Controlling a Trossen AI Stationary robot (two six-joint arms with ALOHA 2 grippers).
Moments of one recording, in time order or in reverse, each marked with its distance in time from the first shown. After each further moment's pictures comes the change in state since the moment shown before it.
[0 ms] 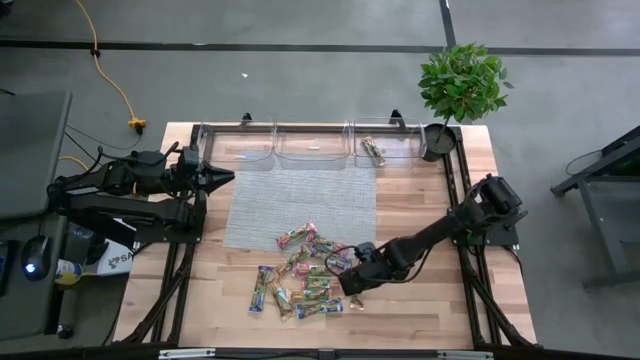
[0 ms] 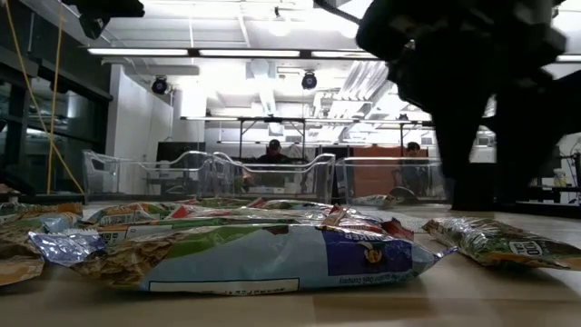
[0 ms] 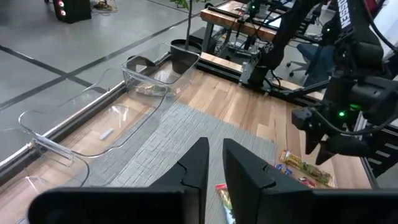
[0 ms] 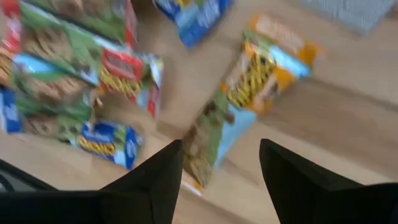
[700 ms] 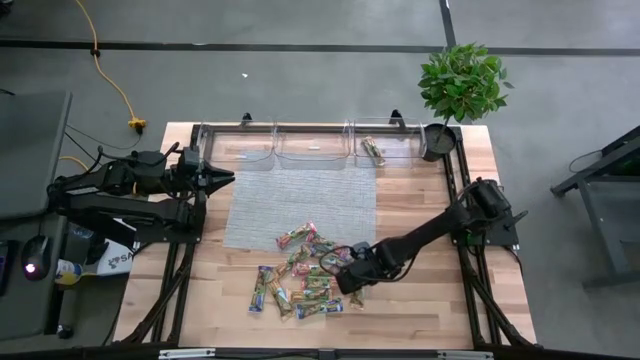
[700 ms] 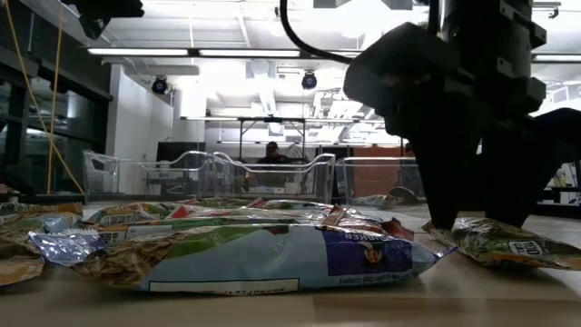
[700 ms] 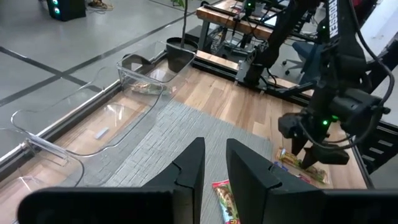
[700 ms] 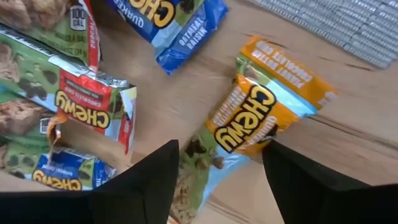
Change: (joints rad) left arm 0.000 0.000 0.000 -0.002 0.020 0.000; right arm -0.043 0.092 -0.002 0.041 -0.047 -0.067
